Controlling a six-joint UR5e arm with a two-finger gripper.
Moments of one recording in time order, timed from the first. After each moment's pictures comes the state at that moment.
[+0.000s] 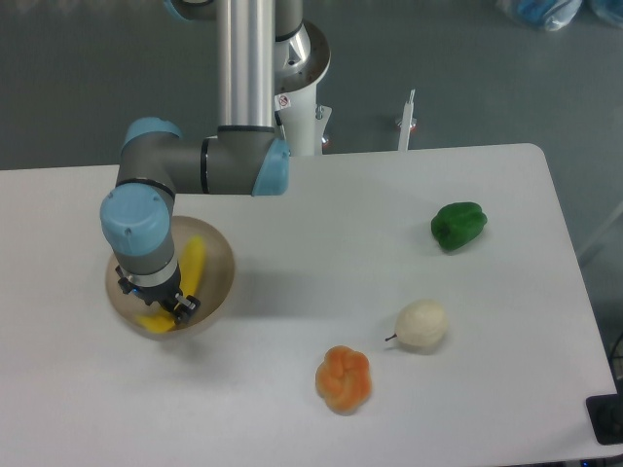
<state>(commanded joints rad) 1.79 -2.01 -1.66 -0.95 1.49 0.53</state>
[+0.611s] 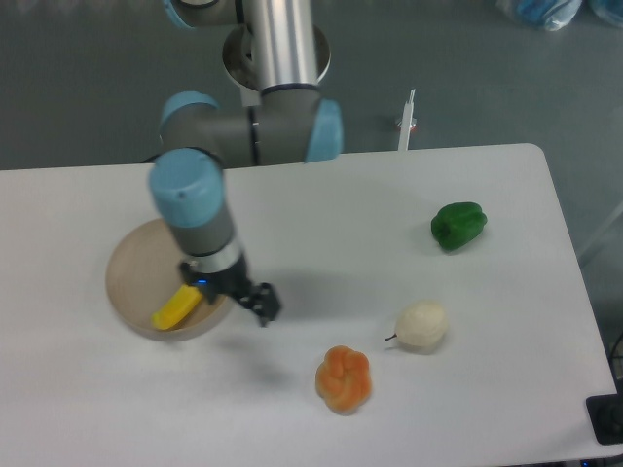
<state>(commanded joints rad) 2.05 -1.93 -1.61 -0.96 1.70 0.79</state>
